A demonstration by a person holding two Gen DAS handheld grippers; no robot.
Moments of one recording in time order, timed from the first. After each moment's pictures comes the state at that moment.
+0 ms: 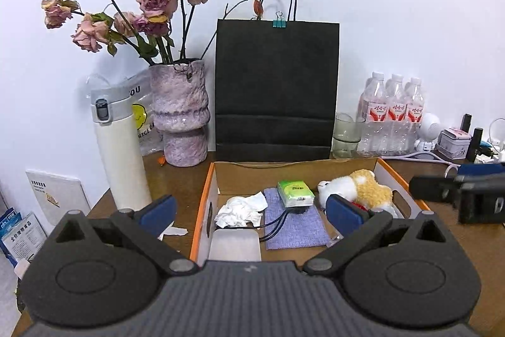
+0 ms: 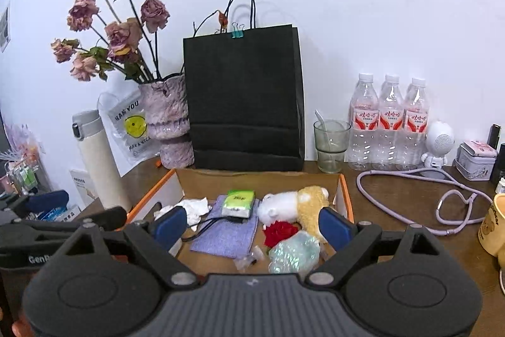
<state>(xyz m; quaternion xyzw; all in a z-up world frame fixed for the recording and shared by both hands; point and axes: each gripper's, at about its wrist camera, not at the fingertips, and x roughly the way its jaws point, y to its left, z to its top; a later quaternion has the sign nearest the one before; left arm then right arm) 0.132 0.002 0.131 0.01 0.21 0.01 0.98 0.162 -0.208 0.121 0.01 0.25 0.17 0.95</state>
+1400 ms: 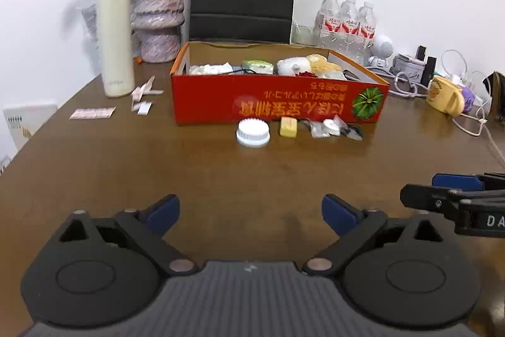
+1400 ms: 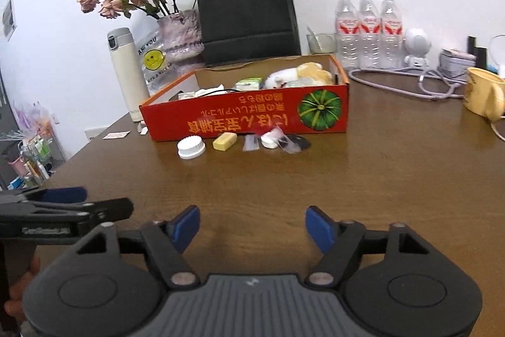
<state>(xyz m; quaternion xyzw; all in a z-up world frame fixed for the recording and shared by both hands) 0.012 0.006 0.022 0.00 0.30 -0.06 0.95 0.006 -0.232 -0.002 0.05 0.30 0.18 0.93</state>
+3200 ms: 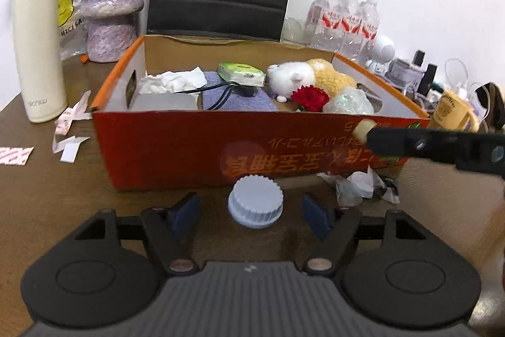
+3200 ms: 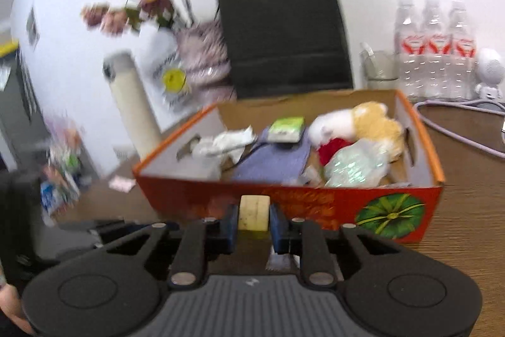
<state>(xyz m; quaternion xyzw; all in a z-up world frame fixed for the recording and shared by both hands) 0.156 0.004 -0.002 -0.03 0.32 -0.13 0.94 0.152 -0.201 0.018 0.07 0.28 0.26 0.92</state>
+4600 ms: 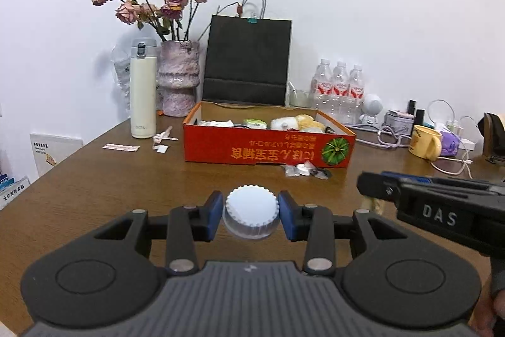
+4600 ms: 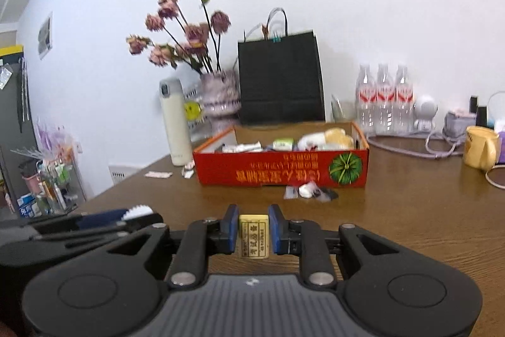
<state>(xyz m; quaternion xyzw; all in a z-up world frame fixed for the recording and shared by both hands) -0.110 -0.031 0.050 -0.03 0.18 -0.03 0.98 -0.091 -0.212 0.036 0.04 0.17 0.20 0.96</state>
